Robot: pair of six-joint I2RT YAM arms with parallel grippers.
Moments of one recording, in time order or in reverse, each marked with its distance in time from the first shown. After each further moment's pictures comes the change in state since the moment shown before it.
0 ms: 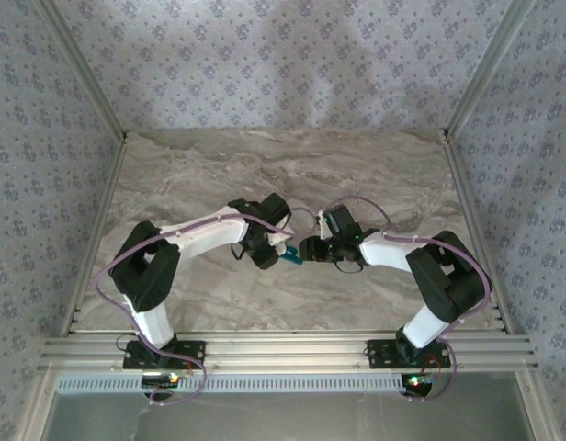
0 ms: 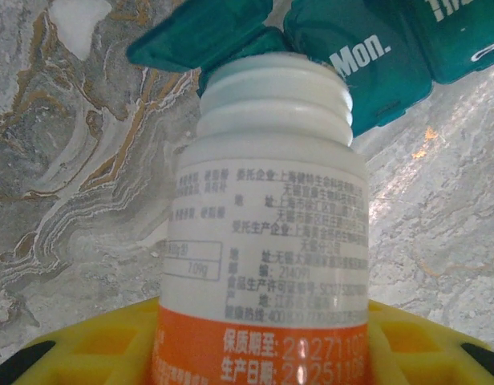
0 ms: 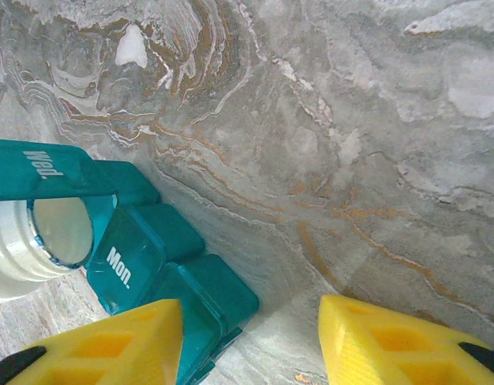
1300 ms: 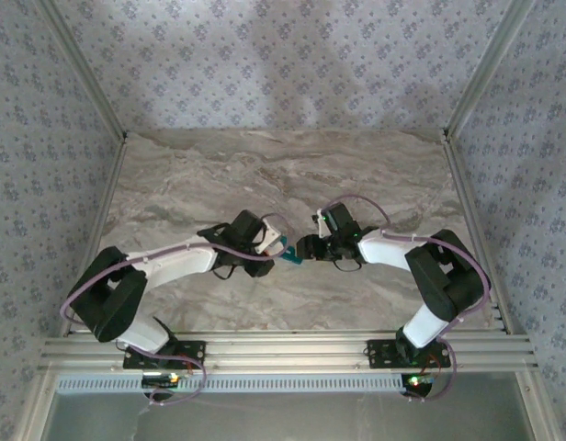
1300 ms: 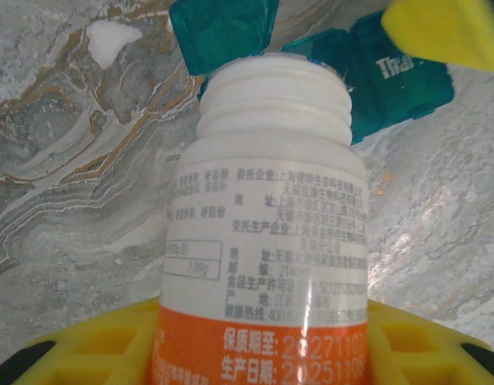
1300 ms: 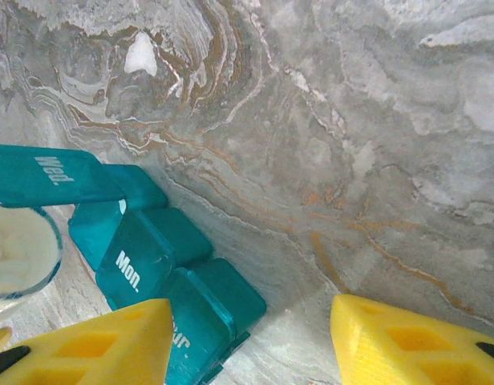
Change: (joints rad) left arm 0.032 -0.280 -0.429 0.495 0.117 -0.160; right arm 0.000 0.010 0.030 -0.021 -0.001 0.007
